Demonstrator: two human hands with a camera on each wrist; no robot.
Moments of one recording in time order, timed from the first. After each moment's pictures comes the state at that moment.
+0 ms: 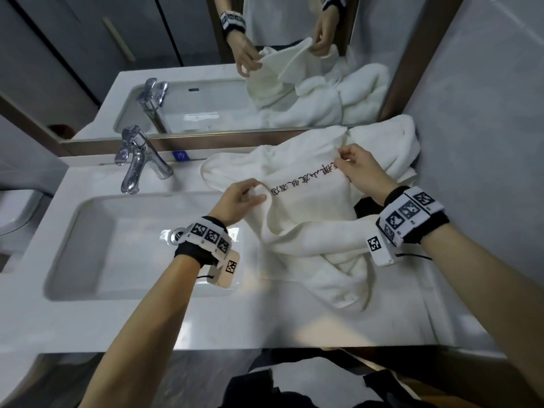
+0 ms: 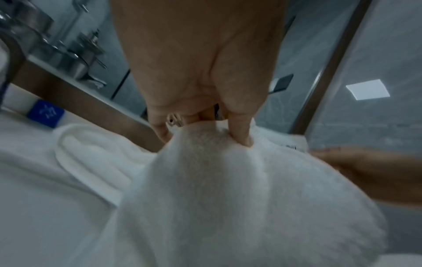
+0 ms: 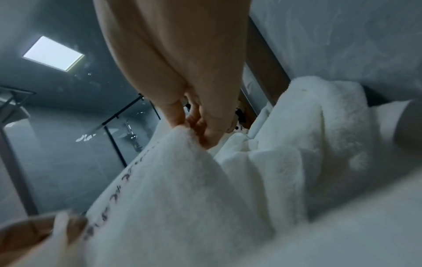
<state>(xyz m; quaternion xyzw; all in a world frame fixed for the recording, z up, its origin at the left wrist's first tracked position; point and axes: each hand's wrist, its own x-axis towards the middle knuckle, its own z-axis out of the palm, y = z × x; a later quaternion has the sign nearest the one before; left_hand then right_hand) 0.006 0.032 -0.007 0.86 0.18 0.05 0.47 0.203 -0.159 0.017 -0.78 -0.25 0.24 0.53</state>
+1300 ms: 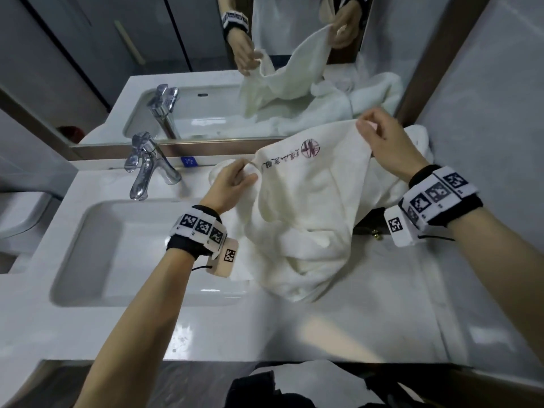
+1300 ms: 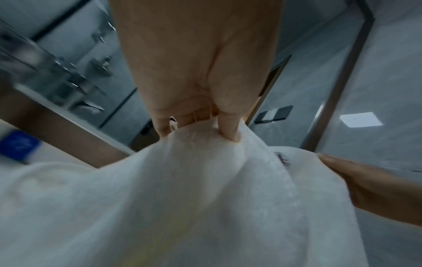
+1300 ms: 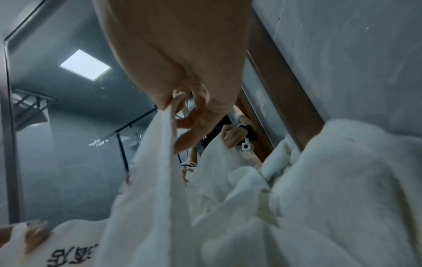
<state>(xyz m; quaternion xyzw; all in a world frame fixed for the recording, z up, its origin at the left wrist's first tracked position) 0.018 0.066 0.022 0.87 0.21 0.17 0.41 0.242 -0.148 0.068 -0.78 -0.40 0.09 0.47</state>
